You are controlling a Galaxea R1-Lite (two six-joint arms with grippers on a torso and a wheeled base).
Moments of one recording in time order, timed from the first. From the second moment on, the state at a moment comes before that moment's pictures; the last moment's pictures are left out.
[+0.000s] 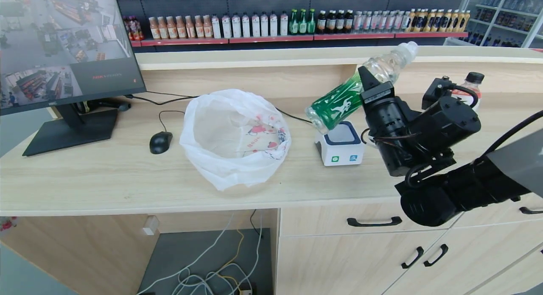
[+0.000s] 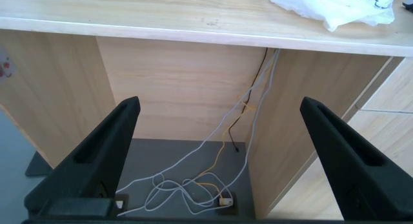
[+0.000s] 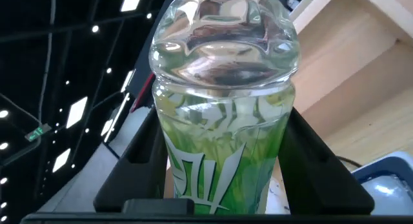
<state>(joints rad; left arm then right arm) 0.00 0.00 0.00 0.00 0.00 -0.01 0.43 2.05 -1.05 -1.57 -0.28 0.80</state>
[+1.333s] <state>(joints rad) 0.00 0.00 0.00 0.00 0.00 -0.01 0.33 2.17 -1.08 -1.57 -0.31 1.01</state>
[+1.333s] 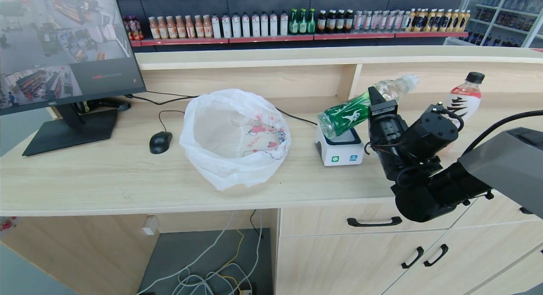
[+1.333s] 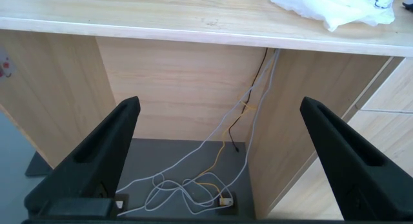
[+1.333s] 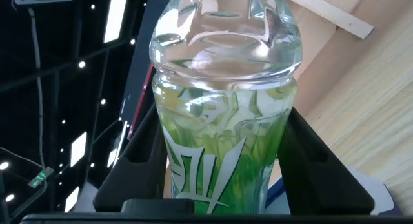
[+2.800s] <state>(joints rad) 0.00 0.00 0.00 0.00 0.00 -0.01 0.32 2.17 -1.13 -1.56 -0.36 1.04</state>
